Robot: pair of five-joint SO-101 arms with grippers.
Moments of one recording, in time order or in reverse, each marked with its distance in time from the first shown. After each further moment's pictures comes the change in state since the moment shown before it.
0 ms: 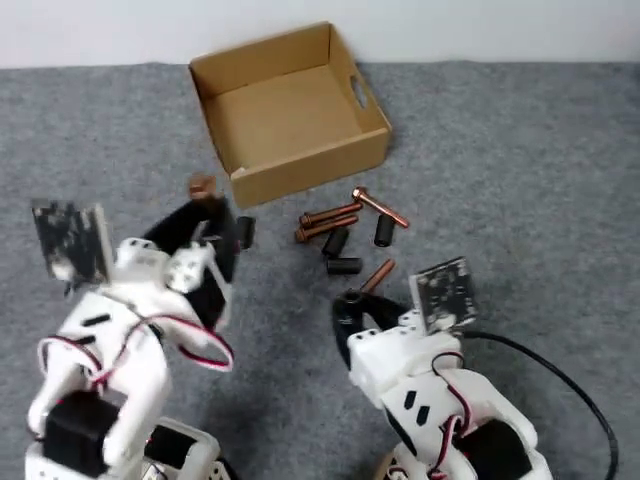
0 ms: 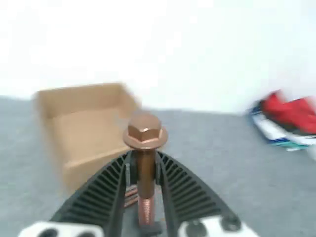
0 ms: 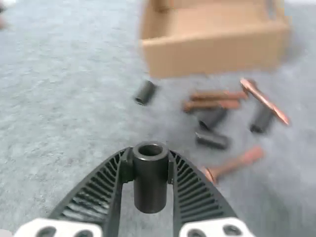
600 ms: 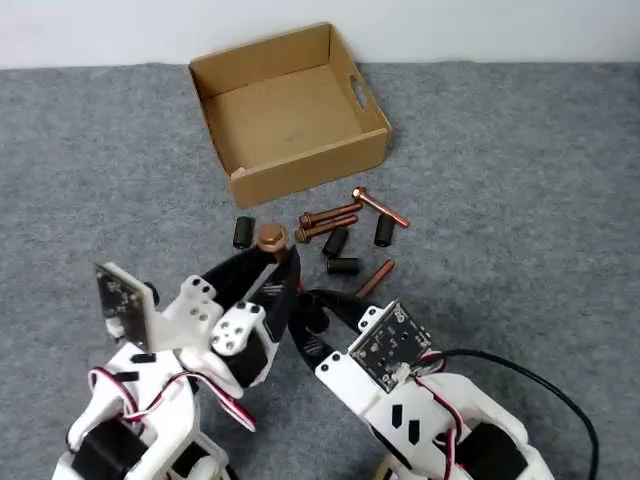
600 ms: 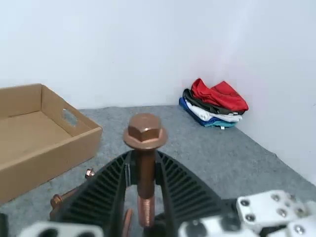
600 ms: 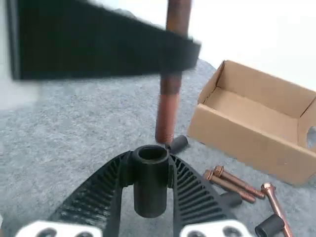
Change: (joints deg) left arm 14.7 -17.1 20.4 -8.9 0.1; right arm -10.2 0.1 0.1 -10.2 20.0
